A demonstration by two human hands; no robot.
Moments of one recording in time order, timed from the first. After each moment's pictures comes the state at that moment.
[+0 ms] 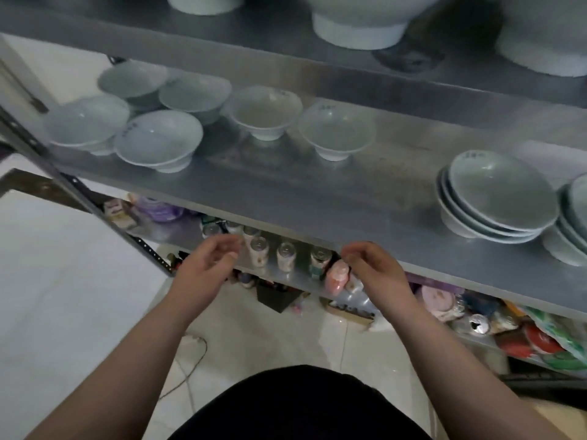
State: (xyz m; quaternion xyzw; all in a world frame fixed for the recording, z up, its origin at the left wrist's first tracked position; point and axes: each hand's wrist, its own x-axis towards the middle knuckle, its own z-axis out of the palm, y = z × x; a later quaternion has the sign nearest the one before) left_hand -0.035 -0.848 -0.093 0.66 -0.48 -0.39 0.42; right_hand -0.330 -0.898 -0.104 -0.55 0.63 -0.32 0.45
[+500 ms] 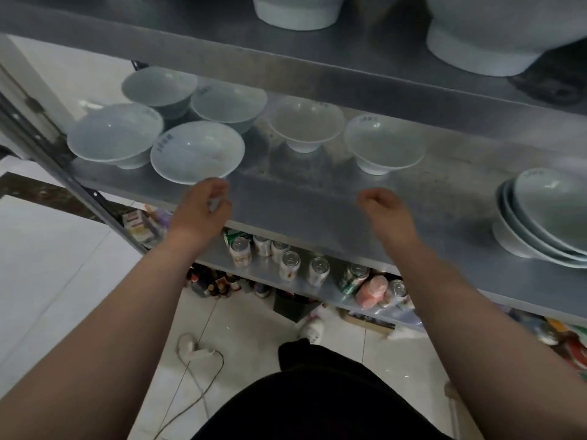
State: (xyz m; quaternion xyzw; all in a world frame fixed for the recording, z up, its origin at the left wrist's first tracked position) left_hand 0.123 -0.970 -0.082 0.69 -0.56 -0.23 0.38; right_hand -0.200 -1.029 -0.088 -0.52 0.67 -0.37 0.37
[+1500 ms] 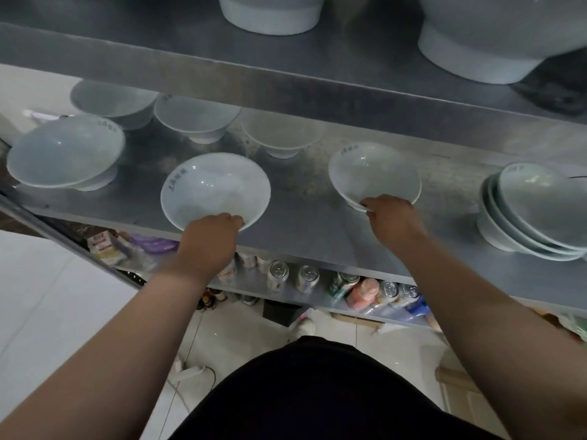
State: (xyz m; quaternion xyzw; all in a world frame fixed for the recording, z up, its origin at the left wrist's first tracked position) left_hand 0.105 -1.018 -0.115 0.63 -0.78 -0.01 -0.02; right_hand -0.245 -1.077 -0.111 -0.77 0.63 -0.02 -0.01
